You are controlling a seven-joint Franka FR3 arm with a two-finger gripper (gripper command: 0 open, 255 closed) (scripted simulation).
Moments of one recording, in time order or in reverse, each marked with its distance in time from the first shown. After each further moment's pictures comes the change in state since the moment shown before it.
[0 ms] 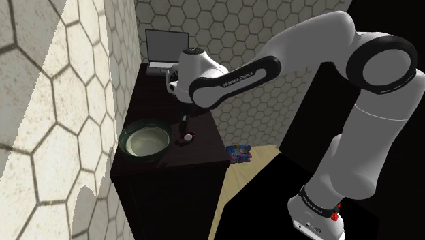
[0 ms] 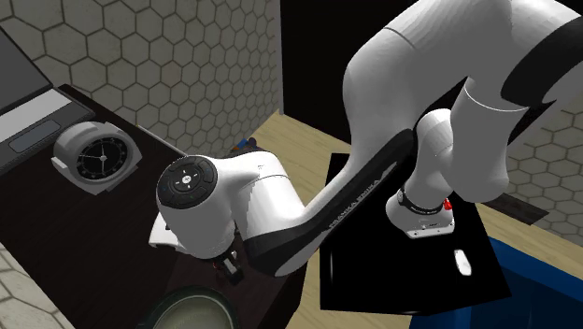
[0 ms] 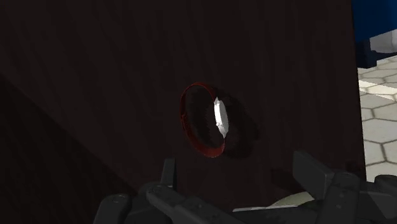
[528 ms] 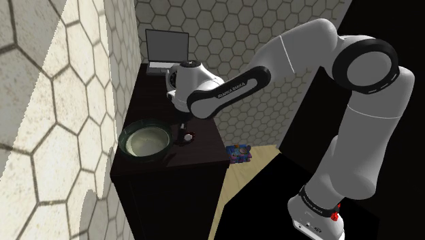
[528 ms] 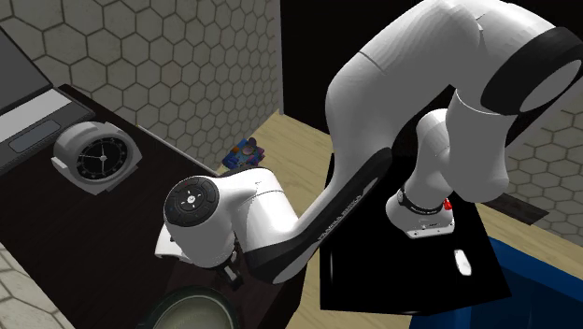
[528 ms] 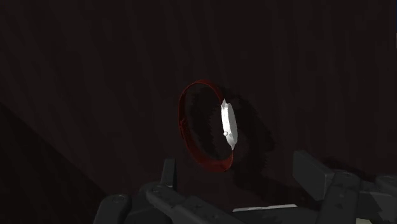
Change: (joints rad) arm 0.005 0.077 -0.005 -0.011 -0.031 0.086 0.009
